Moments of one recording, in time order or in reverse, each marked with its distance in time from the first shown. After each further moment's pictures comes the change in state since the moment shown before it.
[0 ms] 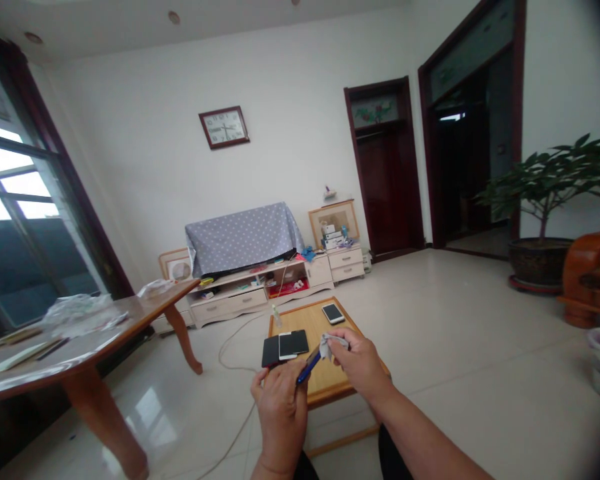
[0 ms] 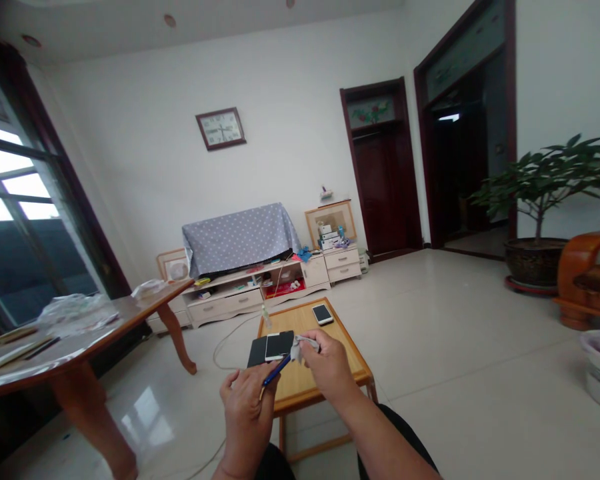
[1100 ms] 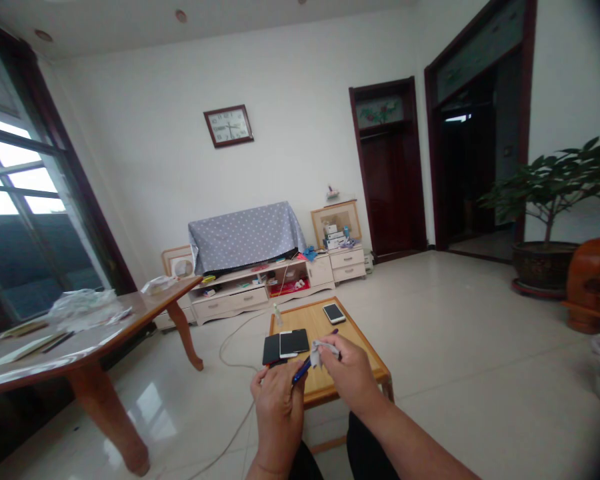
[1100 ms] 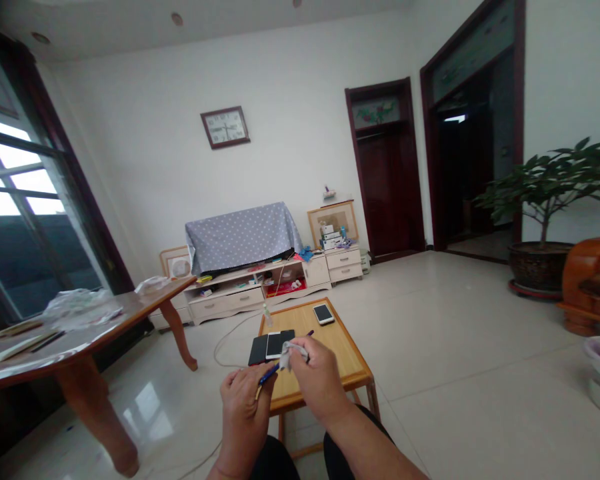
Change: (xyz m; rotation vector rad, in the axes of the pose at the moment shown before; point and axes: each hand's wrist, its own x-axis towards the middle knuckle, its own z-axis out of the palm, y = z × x) left_hand -0.005 -0.006 -0.004 -0.038 0.004 0.004; right_hand -0.014 -0.009 0.016 -0.125 0.018 -0.142
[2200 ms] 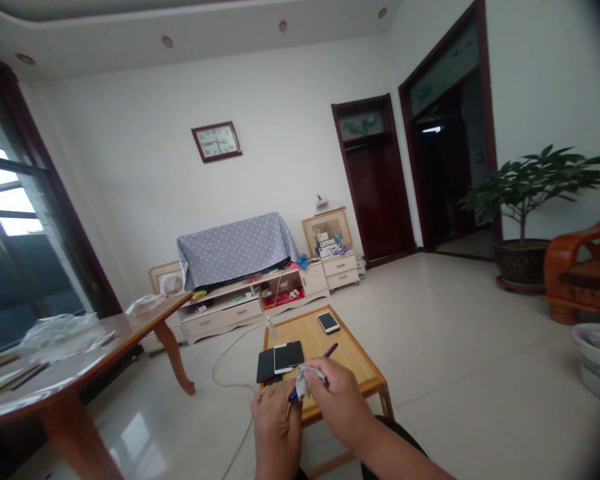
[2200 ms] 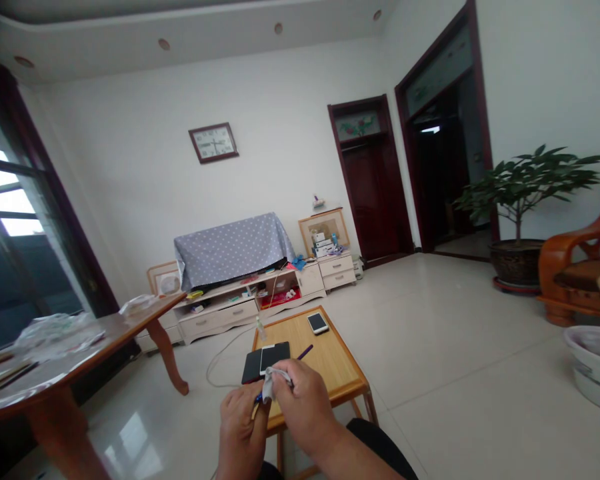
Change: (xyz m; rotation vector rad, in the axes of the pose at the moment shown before) left_hand -0.001 -0.003 0.012 -0.115 -0.040 0.010; right_hand -0.010 0.001 0.002 -0.031 -0.048 -0.085
